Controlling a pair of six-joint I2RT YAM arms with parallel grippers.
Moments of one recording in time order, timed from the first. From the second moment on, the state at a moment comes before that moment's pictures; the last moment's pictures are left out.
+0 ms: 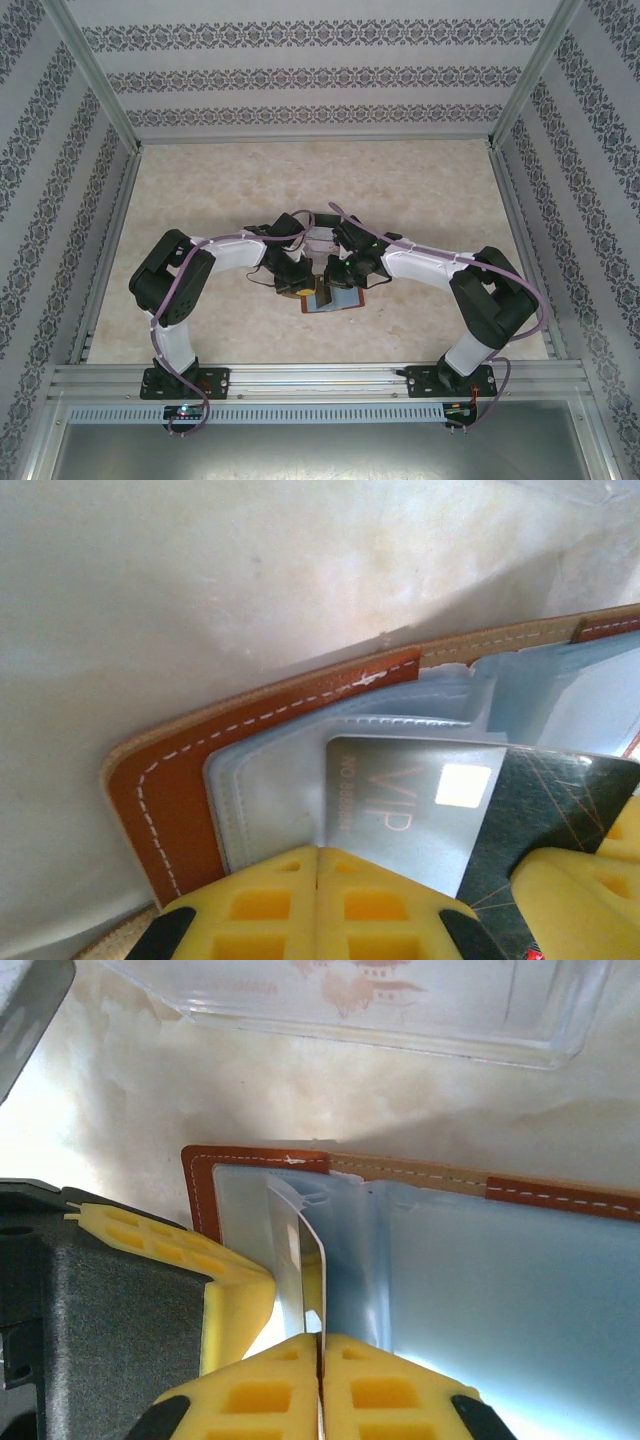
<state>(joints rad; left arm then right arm) -0.59 1.85 1.03 -0.49 0.60 -0.74 0.70 1.64 0.93 -0.43 -0.35 0.81</state>
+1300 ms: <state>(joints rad) -0.59 1.85 1.03 -0.49 0.60 -0.74 0.70 1.60 0.98 -0.65 -0.14 0.70</state>
